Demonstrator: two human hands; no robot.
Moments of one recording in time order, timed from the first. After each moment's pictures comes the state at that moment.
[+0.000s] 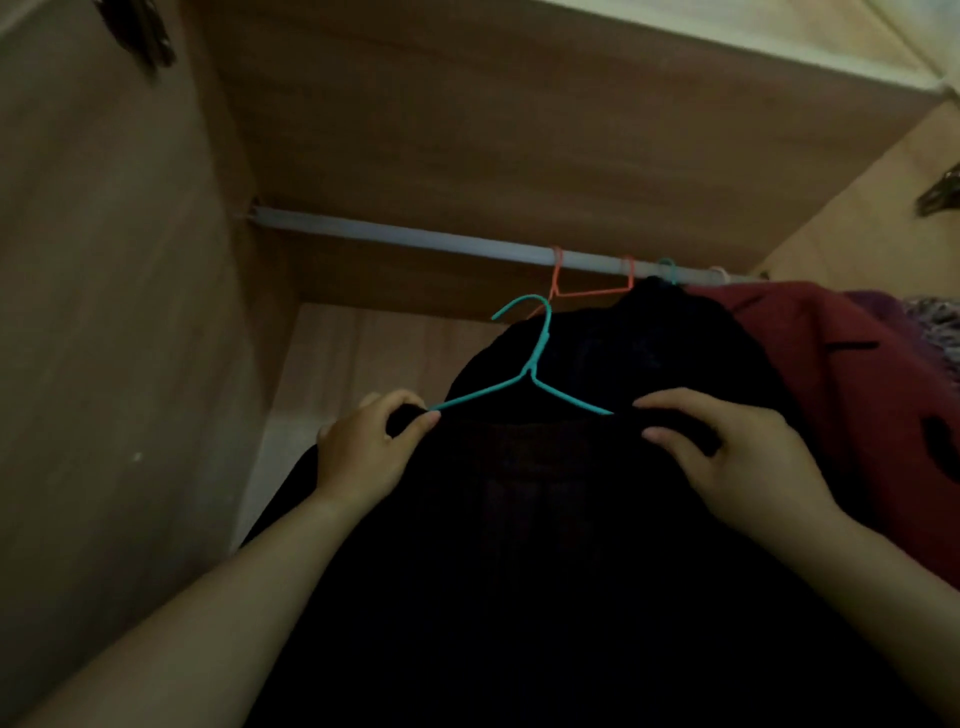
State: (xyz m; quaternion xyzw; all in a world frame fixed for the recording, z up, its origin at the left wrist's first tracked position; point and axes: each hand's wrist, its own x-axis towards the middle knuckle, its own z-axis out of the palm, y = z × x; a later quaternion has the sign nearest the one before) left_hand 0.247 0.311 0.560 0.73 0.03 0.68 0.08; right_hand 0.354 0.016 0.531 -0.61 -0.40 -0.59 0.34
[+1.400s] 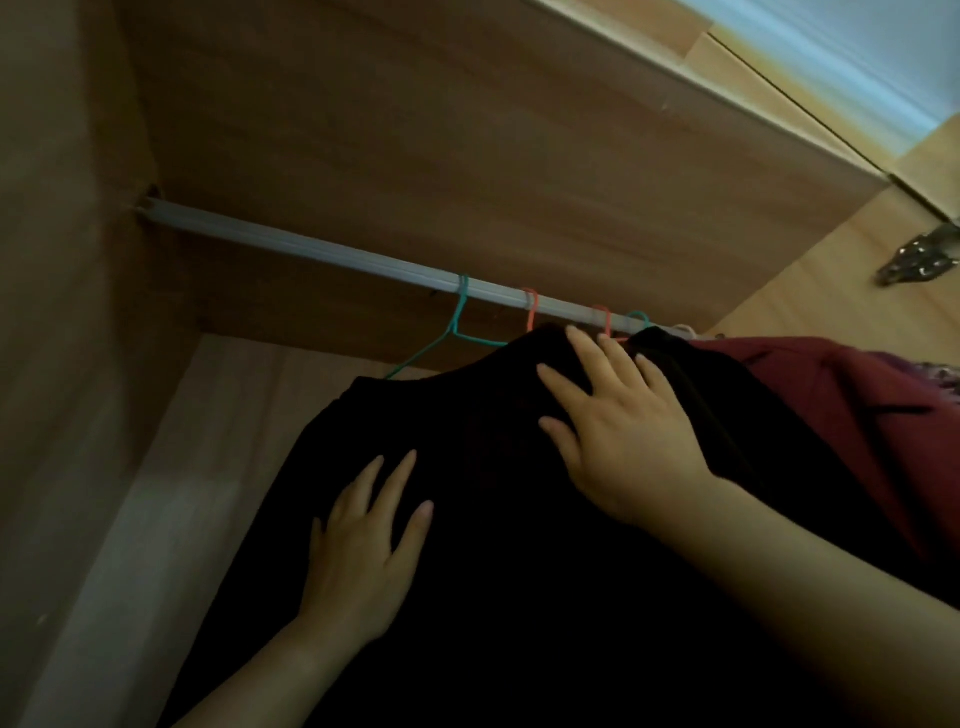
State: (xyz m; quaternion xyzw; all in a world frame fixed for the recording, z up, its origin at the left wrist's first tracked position) left_hand 0.334 0.350 0.570 0.80 -0.05 0.58 0.13; right_hand 0.357 0.102 0.621 -0.68 -0.24 -0.69 0.04
